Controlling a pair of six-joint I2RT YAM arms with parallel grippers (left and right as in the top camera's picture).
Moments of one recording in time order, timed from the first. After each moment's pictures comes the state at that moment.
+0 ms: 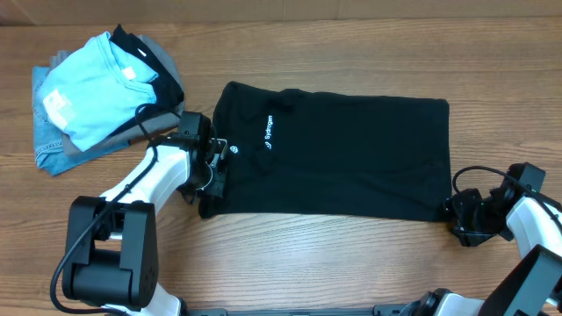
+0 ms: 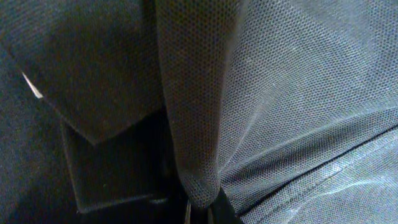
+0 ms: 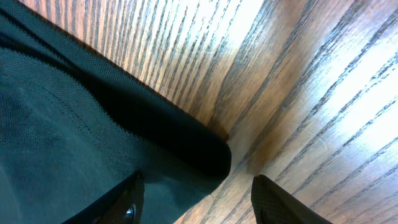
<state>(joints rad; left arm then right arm) -0.14 1.76 0.98 -0.72 0.12 0.03 -0.56 1.47 0.71 -0.75 -0.28 0.57</state>
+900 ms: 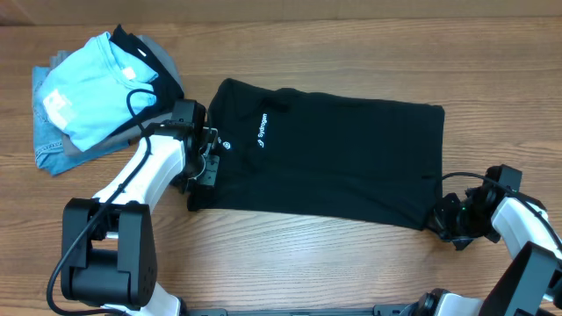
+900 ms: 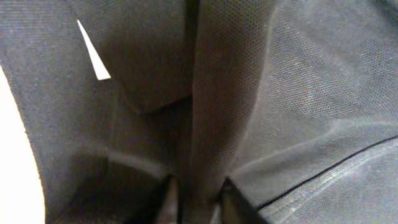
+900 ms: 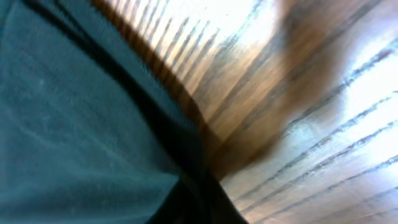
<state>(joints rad) -0.12 1.76 1.08 -0.81 -0.01 0.03 -0.47 1.48 0.65 -0.75 -0.33 0.48</state>
